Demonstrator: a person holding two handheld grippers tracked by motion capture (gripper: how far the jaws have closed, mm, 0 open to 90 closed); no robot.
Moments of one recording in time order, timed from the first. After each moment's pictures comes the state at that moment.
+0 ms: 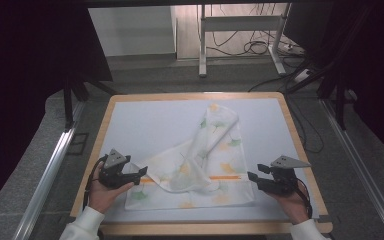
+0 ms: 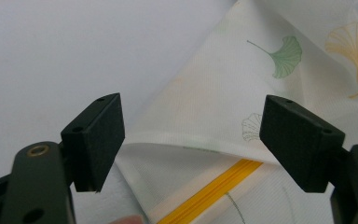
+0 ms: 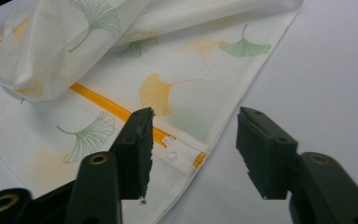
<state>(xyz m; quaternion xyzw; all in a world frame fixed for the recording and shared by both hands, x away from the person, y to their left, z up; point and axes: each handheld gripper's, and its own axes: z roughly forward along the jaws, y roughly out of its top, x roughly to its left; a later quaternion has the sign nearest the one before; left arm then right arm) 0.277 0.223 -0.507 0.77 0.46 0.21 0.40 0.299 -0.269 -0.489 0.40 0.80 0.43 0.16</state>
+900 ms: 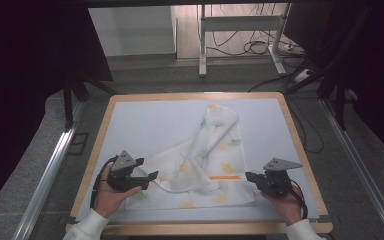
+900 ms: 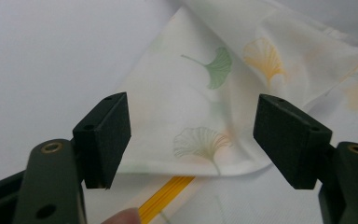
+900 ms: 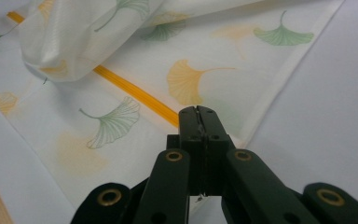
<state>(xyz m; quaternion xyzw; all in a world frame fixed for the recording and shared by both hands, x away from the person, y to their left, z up) 0.270 0.192 -0.489 0.79 0.39 0.17 0.44 0.295 -0.255 -0.496 0.37 0.82 0.42 0.13</state>
